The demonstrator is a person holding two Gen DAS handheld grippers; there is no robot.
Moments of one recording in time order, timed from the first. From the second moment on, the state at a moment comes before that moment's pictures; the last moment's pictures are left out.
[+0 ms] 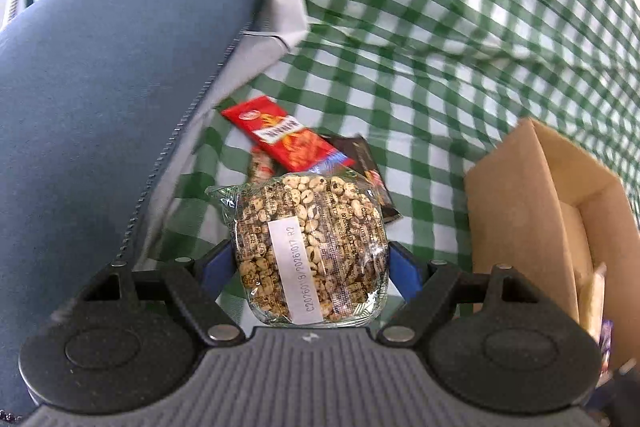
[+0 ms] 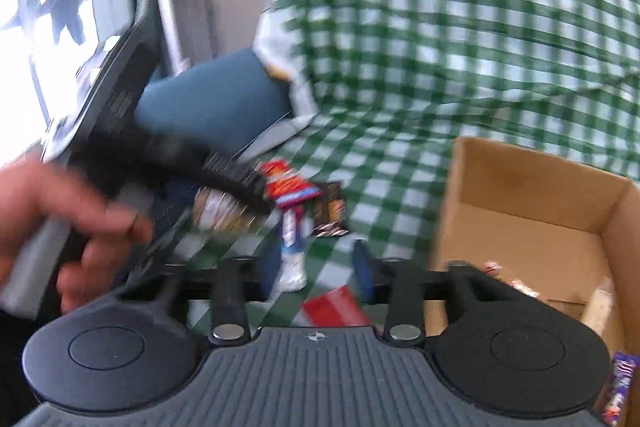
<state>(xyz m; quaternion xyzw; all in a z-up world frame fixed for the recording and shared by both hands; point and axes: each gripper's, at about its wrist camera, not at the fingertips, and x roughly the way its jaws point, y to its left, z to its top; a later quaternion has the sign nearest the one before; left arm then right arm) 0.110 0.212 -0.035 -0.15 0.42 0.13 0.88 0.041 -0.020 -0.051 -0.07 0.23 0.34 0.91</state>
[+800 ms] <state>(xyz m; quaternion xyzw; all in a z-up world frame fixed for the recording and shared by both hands) 0.111 0.230 -0.032 -0.16 0.41 0.12 0.89 0.113 0.053 -0.158 -0.19 0.35 0.23 0.89</state>
